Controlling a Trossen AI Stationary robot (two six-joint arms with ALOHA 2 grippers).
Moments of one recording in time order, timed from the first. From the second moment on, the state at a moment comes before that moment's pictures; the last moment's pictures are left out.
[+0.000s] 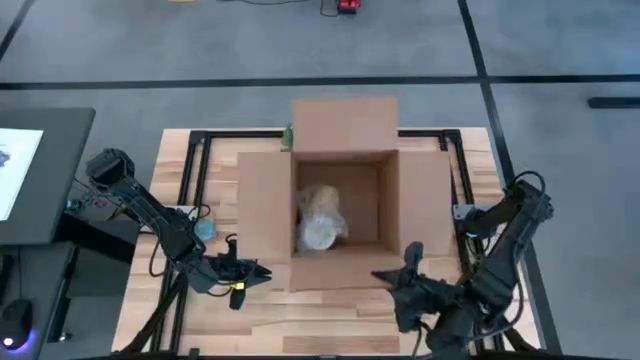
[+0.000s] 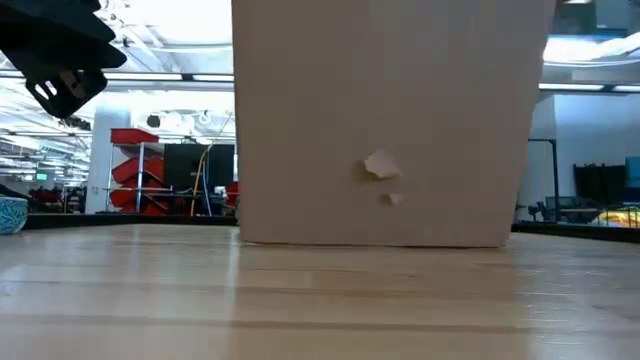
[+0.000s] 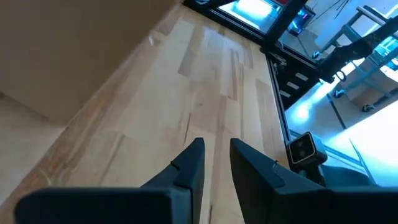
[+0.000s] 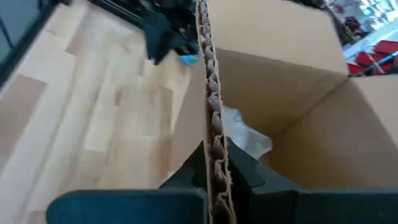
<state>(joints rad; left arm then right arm) -0.80 1.18 0.47 0.20 -0.69 -0.84 0.88 1.67 1.72 -1.04 1.03 0.26</state>
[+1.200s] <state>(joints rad) -0.81 1.14 0.47 0.15 -0.74 -0.83 0.79 1.70 1.94 -1.03 0.66 0.26</state>
